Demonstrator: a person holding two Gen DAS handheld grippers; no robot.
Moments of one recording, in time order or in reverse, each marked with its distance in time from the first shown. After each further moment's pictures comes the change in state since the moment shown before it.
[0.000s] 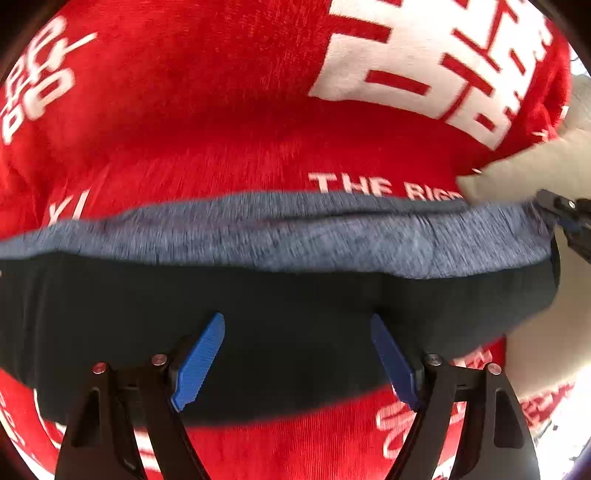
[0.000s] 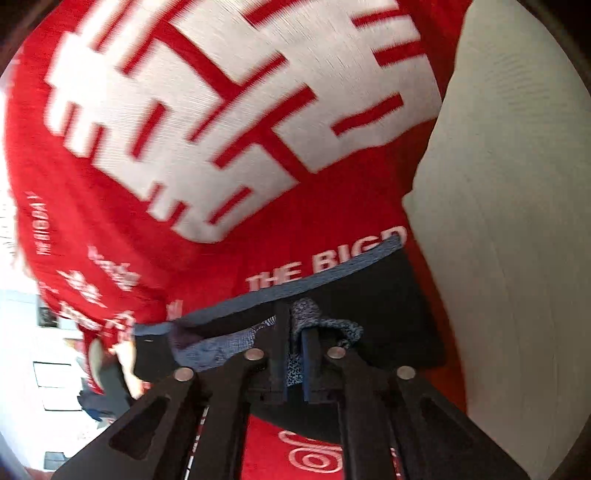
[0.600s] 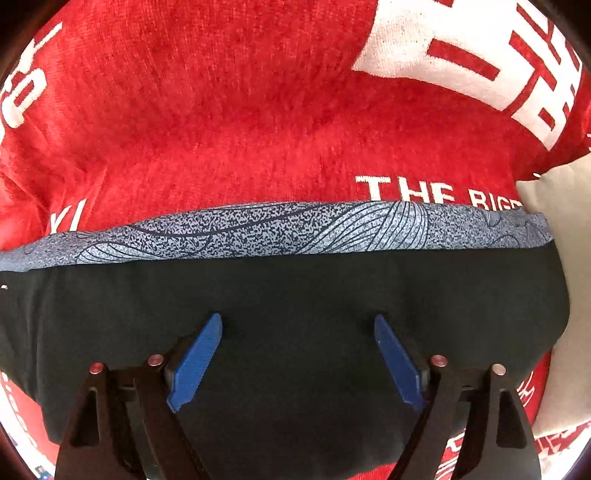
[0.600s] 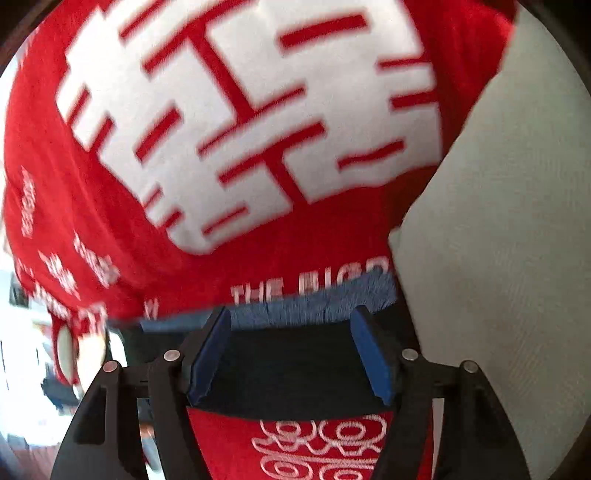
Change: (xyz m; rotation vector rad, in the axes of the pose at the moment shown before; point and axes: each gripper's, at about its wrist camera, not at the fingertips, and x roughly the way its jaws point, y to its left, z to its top) left arm 0.049 0.004 0.017 -0.023 0.037 0.142; right arm -0.006 0.020 0.005 -0.123 -0.017 -0.105
